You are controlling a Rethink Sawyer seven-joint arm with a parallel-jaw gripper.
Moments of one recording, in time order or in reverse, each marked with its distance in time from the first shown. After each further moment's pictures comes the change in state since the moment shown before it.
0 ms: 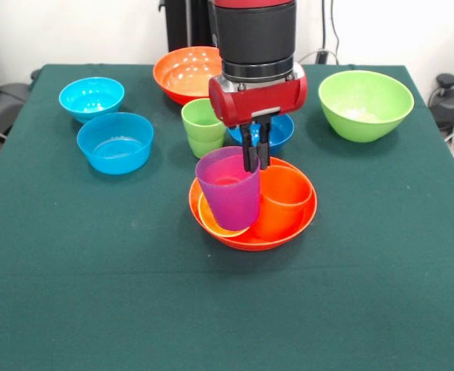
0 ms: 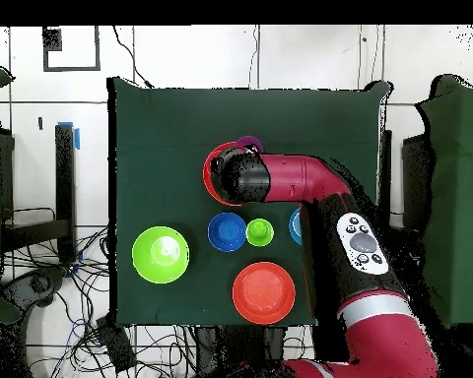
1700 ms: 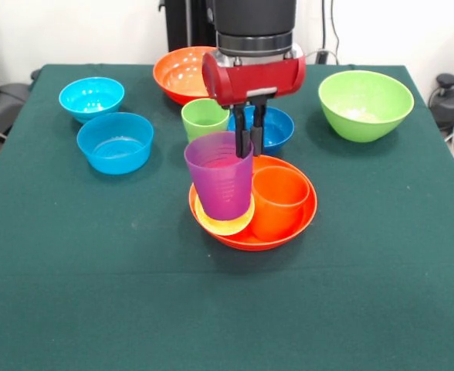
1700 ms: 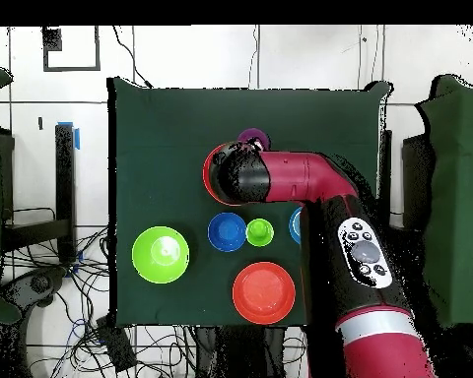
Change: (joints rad) arm 0.020 -0.066 -0.025 0.001 0.000 0.000 0.000
